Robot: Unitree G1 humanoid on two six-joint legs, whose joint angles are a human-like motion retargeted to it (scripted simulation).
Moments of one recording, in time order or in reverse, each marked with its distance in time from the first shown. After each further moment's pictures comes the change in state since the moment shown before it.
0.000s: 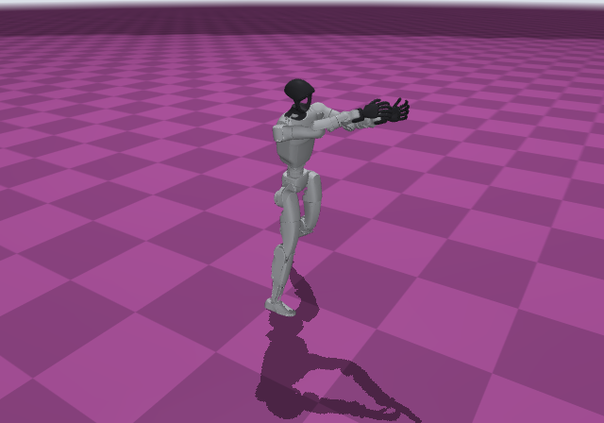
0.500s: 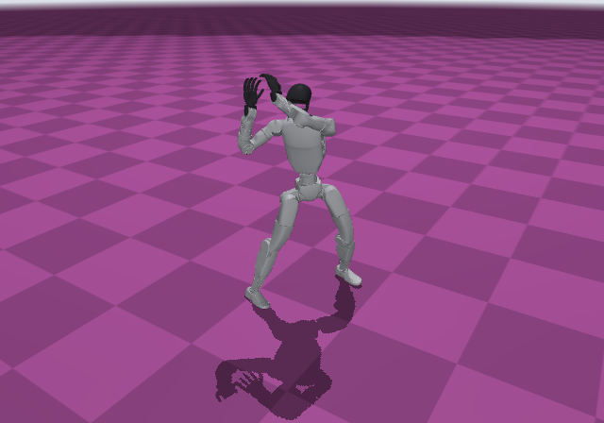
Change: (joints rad) left arm -1.013 -0.576 -0.585 -0.632 1.306 0.149 0.197; right arm 1.120 -1.028 -1.410 -1.743 -0.254 -0.490 -0.596; waist -0.452 -0.014 -0.017; left_leg -0.170 0.503 0.733 -0.312 -0.378 0.176; right_leg 0.176 -0.001 0.321 -0.204 -0.023 0.176
